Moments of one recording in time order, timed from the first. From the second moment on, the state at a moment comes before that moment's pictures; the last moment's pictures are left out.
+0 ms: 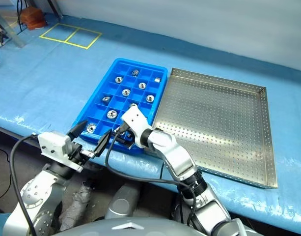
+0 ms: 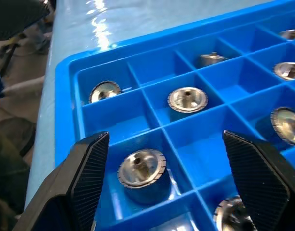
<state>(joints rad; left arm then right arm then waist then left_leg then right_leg) 0.32 0.33 0.09 -0.77 -0.35 0.40 -0.31 -0.32 -0.02 0.36 -0.22 0.11 0.64 0.42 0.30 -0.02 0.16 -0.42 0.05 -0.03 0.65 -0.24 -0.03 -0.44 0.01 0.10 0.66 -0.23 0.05</state>
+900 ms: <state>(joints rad) -0.01 0.29 0.05 -0.39 -0.22 0.34 -0.28 0.19 -0.13 0.13 -0.57 0.06 0.43 0.19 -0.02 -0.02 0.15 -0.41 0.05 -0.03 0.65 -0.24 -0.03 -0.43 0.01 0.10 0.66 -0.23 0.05</state>
